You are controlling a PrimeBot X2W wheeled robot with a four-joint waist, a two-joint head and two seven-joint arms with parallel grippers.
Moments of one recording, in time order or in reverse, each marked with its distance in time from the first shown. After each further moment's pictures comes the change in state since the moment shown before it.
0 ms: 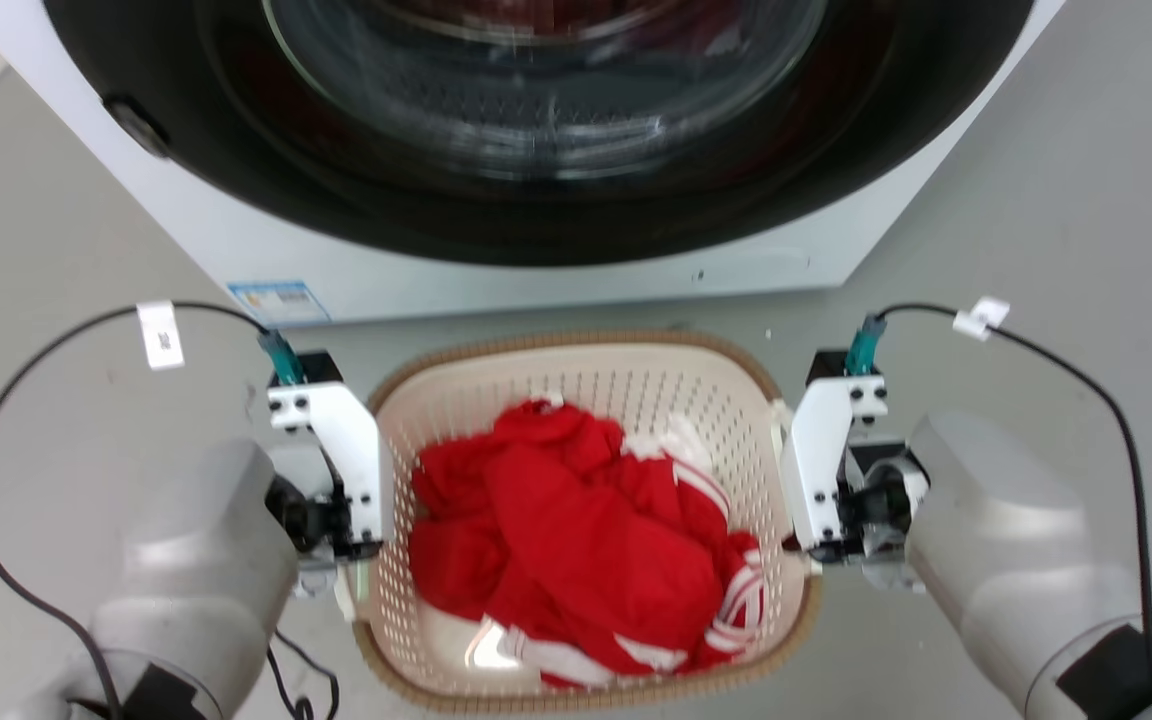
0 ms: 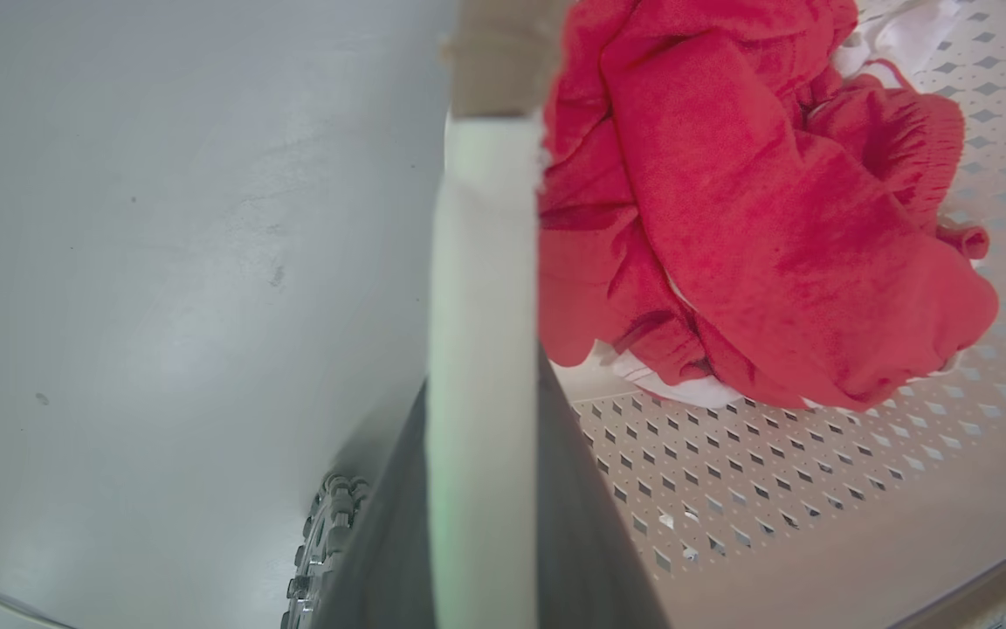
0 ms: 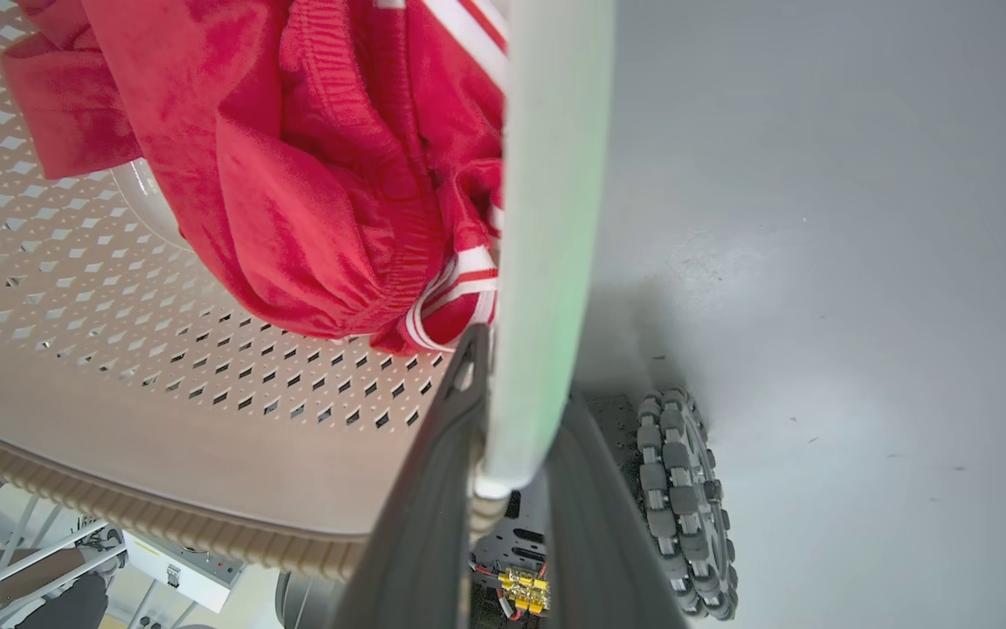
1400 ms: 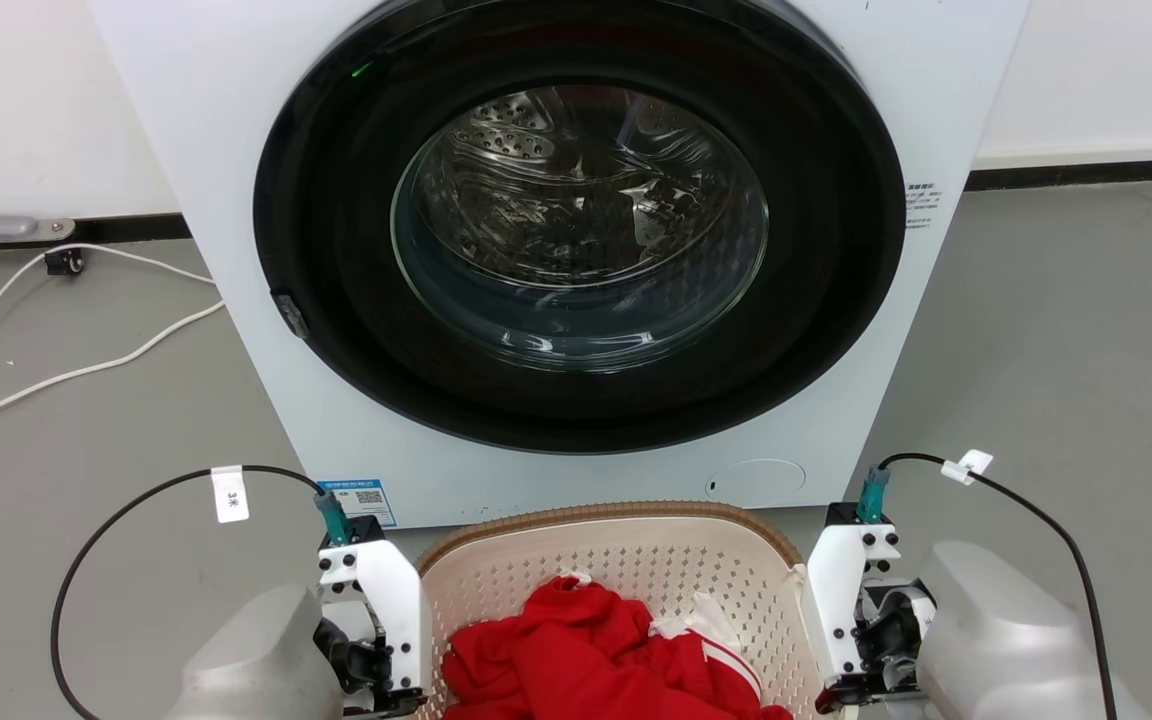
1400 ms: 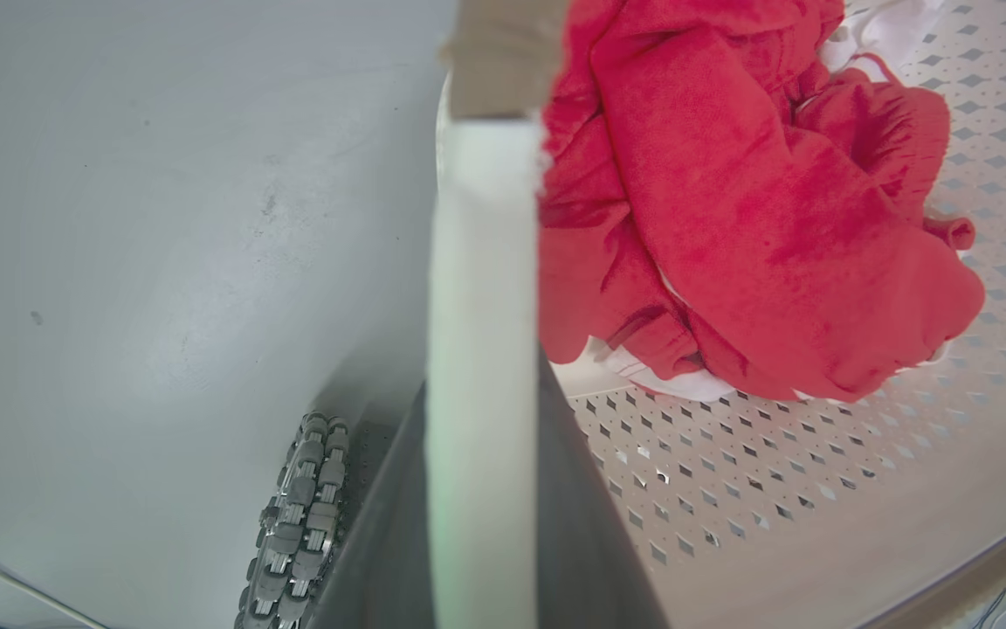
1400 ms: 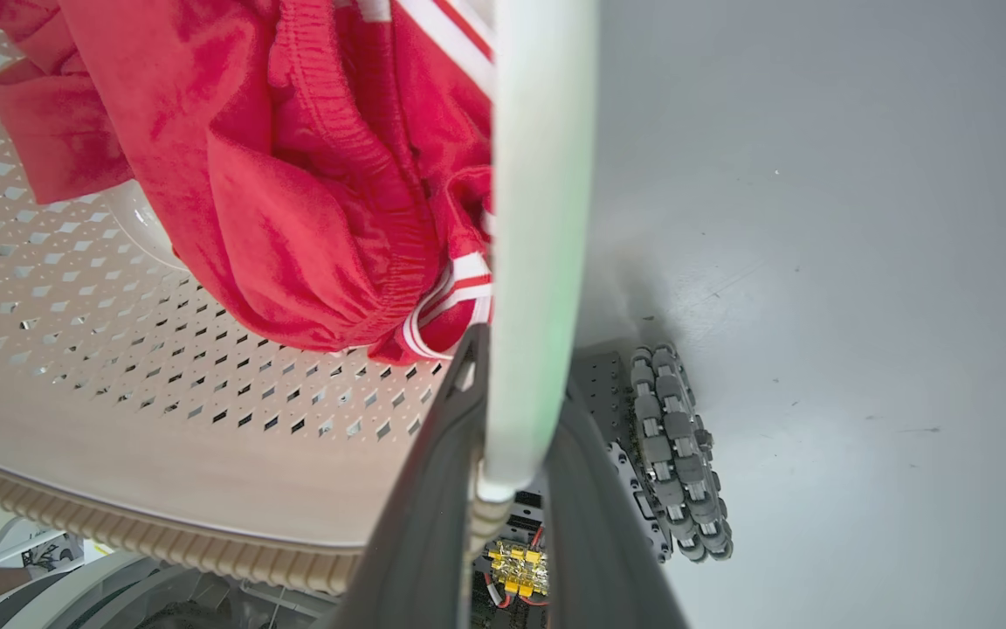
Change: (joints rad) left arm 0.193 -0.075 -0.044 0.057 -0.063 0.002 0.050; right arm 0.191 -0.005 -0.032 0.034 -0.044 -0.001 0.077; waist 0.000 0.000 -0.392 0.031
